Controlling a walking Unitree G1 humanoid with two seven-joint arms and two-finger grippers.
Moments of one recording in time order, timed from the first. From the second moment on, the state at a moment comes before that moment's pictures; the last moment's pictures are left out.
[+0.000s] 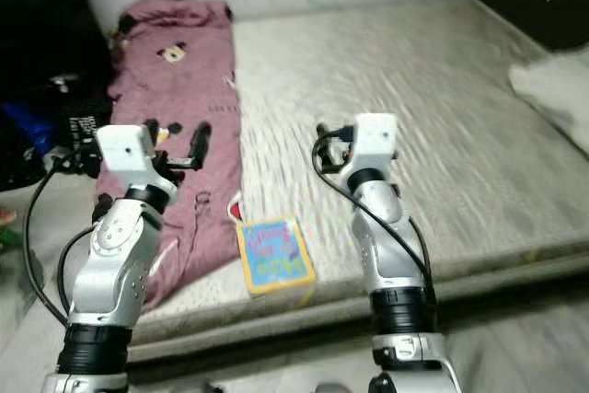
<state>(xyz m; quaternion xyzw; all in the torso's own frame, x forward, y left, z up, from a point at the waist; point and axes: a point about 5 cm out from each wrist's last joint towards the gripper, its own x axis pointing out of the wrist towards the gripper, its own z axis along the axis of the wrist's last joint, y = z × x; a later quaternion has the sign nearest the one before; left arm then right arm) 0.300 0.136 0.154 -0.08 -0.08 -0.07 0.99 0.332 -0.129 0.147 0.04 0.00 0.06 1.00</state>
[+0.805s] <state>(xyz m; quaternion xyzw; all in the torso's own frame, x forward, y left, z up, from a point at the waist) 0.304 0.143 0.143 -0.05 -0.06 -0.03 1.00 0.336 -0.131 0.151 0.04 -0.01 0.05 1.00</state>
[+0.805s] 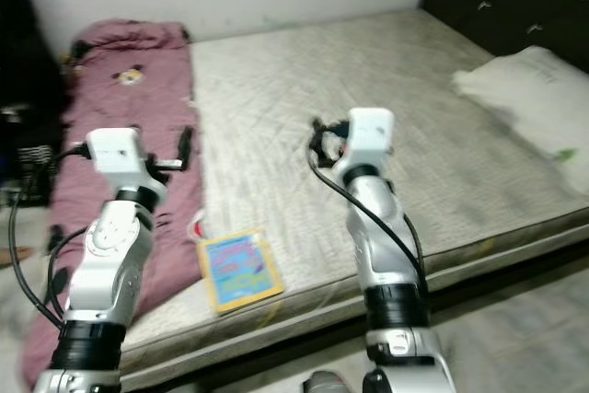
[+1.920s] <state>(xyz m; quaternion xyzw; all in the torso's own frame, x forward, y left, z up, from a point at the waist) 0.256 0.188 0.115 -0.04 -0.02 0.07 1.00 0.299 -0.145 0.114 0.02 0.04 0.06 1.00</state>
